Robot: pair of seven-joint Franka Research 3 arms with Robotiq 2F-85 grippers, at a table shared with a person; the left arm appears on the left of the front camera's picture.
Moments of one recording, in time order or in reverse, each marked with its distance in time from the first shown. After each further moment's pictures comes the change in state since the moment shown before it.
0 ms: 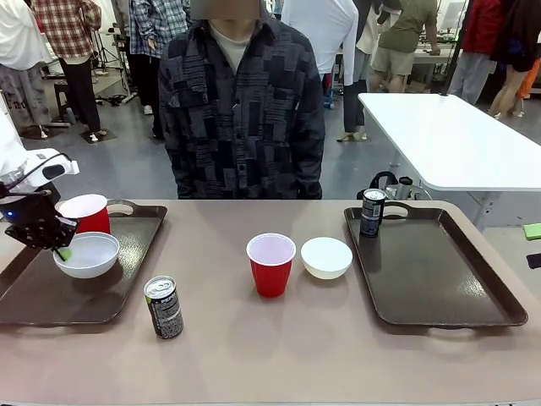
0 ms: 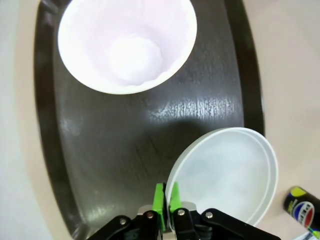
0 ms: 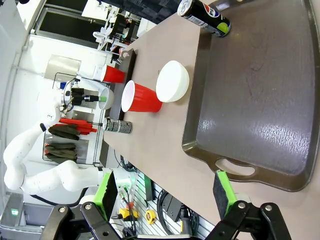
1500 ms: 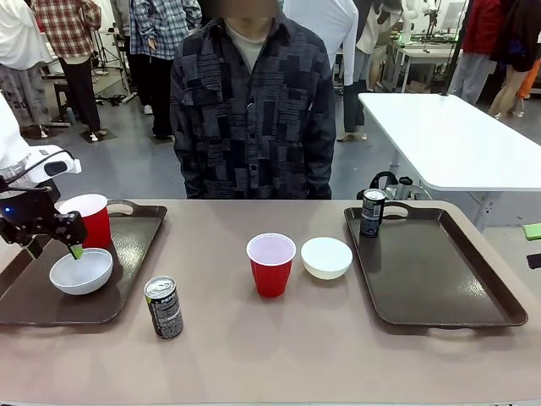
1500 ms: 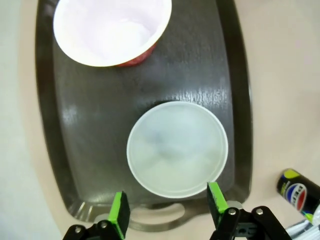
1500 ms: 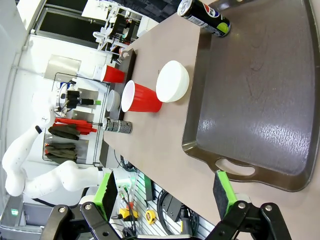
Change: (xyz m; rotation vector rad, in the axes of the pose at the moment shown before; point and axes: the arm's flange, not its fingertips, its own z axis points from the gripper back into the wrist) left arm -0.015 -0.021 0.028 0.034 0.039 -0.015; right arm 0.000 0.000 0.000 0.000 0.000 0.000
